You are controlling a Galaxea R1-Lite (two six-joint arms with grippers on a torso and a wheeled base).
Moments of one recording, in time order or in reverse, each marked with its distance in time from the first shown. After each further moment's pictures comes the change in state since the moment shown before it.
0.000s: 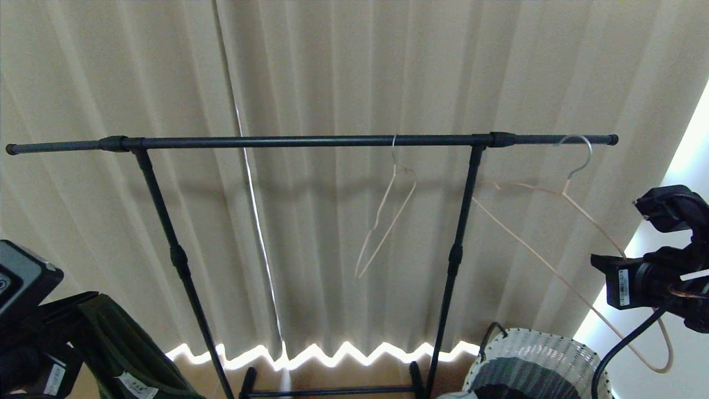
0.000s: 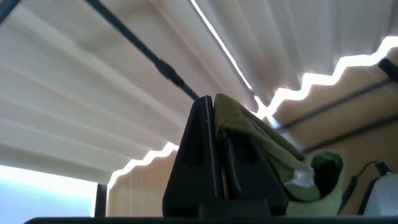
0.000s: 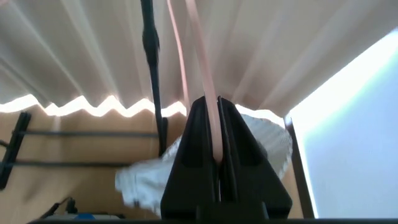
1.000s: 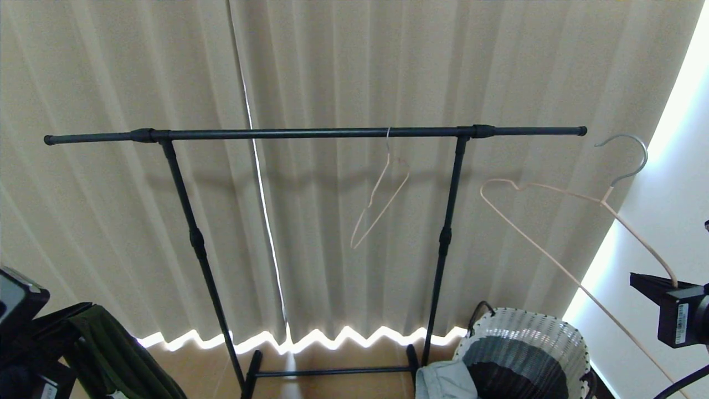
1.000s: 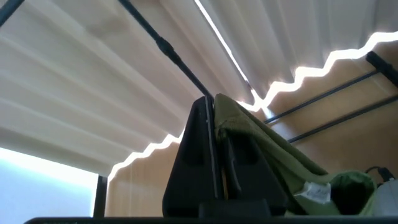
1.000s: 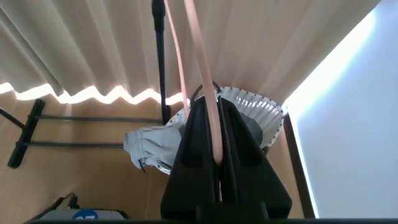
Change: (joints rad) left arm 0.000 -0.049 0.076 -0.058 0.000 0.002; right arm 0.007 -0.222 0.102 0.060 0.011 -0.003
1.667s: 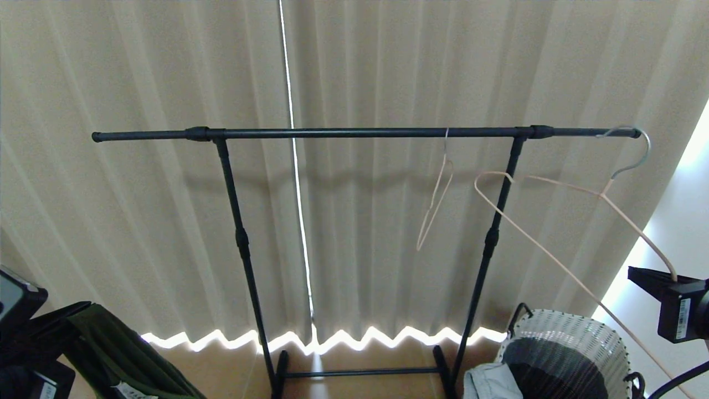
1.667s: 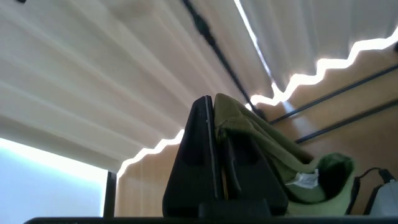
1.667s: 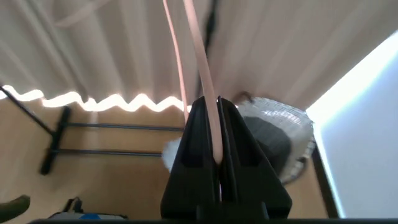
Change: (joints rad) left arm 0.001 0.000 0.000 -0.006 0.000 0.000; right arm 0.014 -0.007 -0.010 -0.024 0.027 0.003
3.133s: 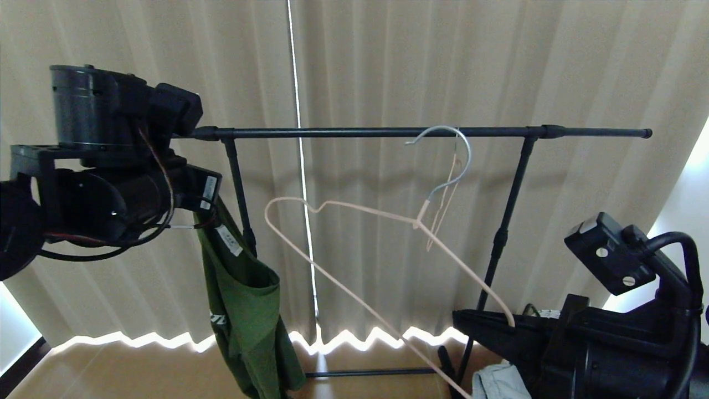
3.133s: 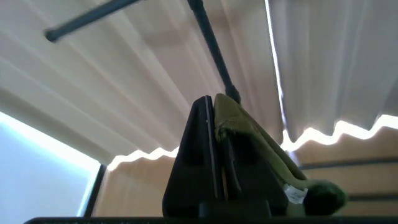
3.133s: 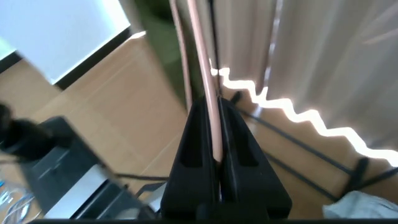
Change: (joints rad) left arm -0.121 0.686 -0.713 0.010 0.301 -0.252; right arm 0.717 0.227 -0.124 -0.116 0.102 0.303
